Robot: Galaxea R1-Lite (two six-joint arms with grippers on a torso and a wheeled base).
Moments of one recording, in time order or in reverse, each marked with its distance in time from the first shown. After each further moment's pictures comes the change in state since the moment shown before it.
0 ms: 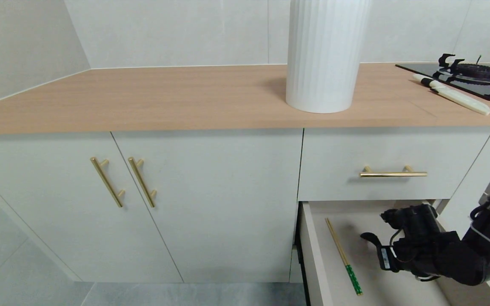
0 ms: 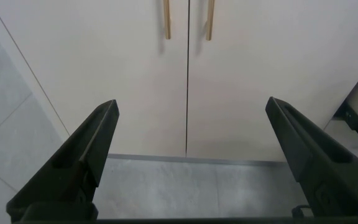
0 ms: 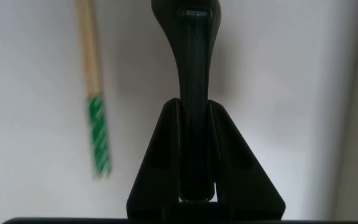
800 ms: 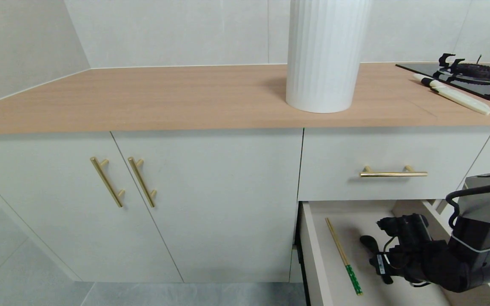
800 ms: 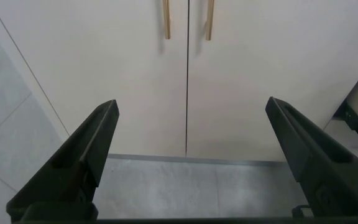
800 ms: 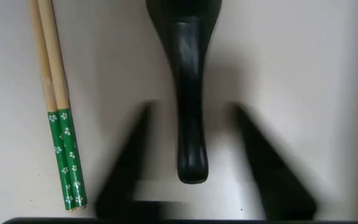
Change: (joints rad) left arm -0.001 0.000 0.000 0.000 0.000 0.000; right arm -0.002 0.113 0.002 -0.097 -0.031 0.014
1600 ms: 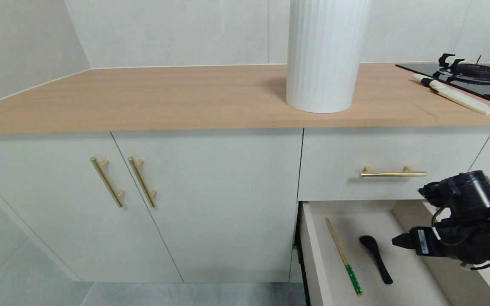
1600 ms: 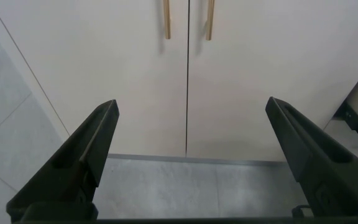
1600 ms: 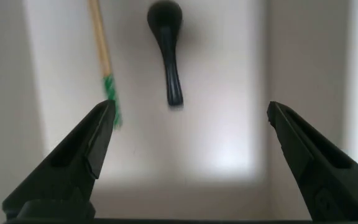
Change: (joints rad) left arm 0.001 0.000 0.000 0.000 0.000 0.000; right arm -0.010 -0.605 -0.109 0.720 -0.012 0.063
